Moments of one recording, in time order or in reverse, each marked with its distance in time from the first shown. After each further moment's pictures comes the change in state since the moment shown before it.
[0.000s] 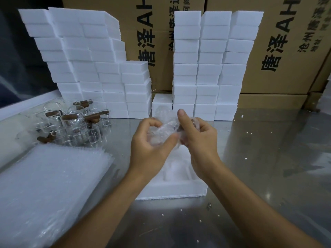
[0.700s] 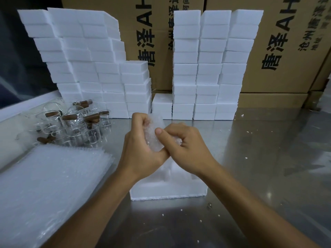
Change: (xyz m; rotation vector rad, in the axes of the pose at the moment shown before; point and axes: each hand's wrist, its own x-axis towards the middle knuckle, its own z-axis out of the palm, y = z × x) left_hand 0.009 -0.004 -0.020 0.251 -0.085 0.258; right_hand -0.008 -0.006 0.004 -0.725 -0.408 -0.415
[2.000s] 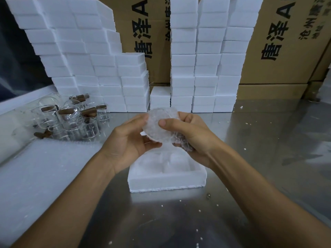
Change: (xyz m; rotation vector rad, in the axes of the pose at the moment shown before) left_hand 0.017 -0.019 -0.024 -1.033 -0.398 -0.725; right_hand 0.007 -0.004 -0.017 0.793 -0.148 0.512
